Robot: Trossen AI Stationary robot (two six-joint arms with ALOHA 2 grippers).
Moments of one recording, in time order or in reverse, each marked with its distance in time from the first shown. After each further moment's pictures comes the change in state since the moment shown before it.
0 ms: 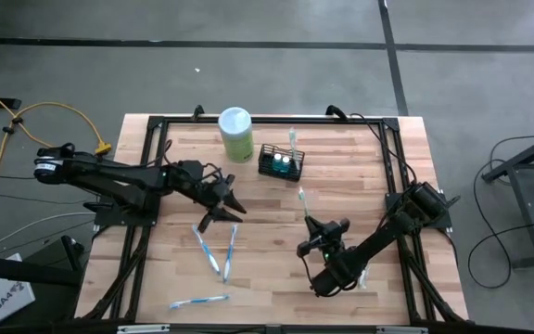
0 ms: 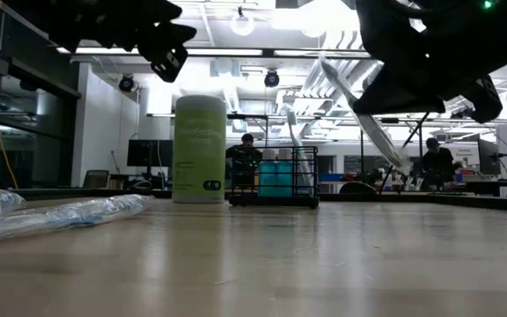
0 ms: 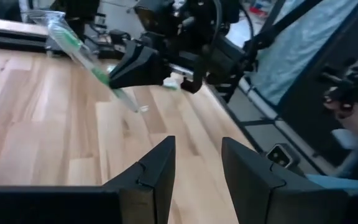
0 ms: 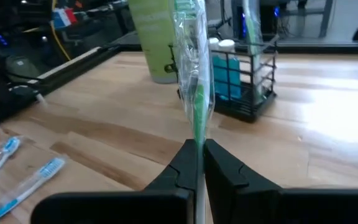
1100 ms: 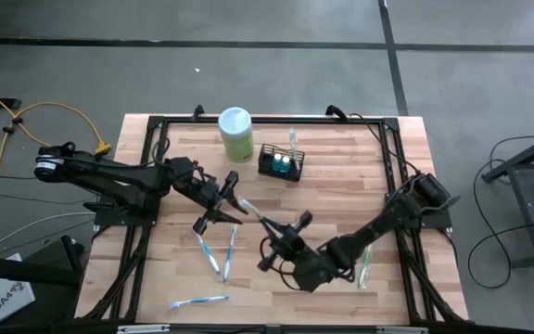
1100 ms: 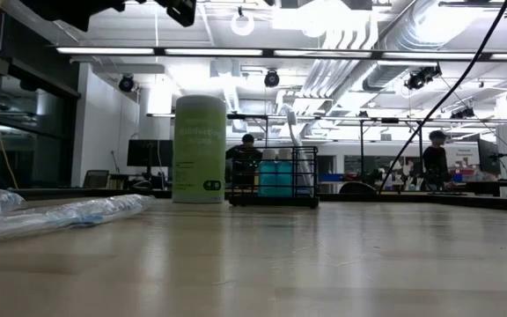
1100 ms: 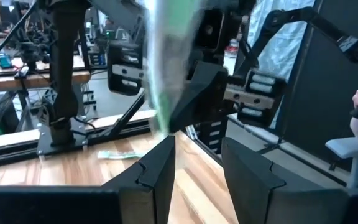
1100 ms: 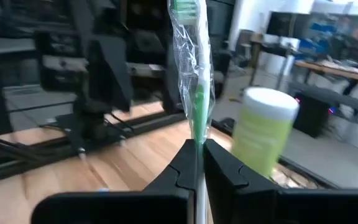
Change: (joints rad) left arm -0.059 0.000 0.061 0.202 0.020 0.144; right arm -0.102 -0.061 0.226 1.263 -0.028 -1.857
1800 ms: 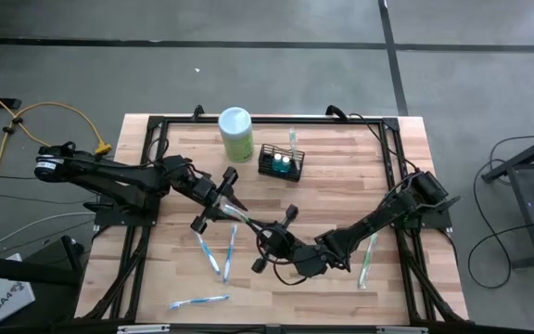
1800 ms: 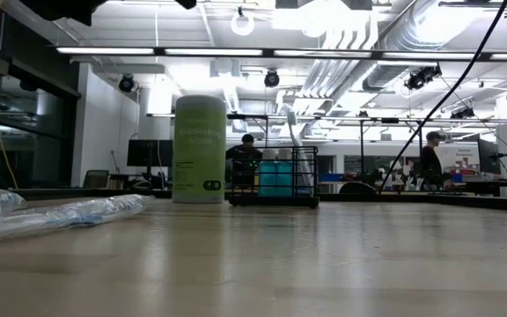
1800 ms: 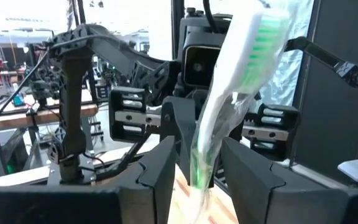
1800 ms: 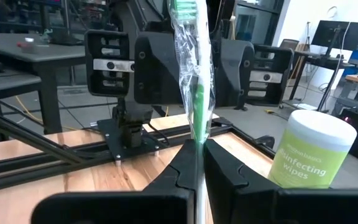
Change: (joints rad) left arm -0.005 0.000 0.000 0.140 -0.014 0.000; right arm -0.045 0.002 0.000 0.143 -0.208 -0.144
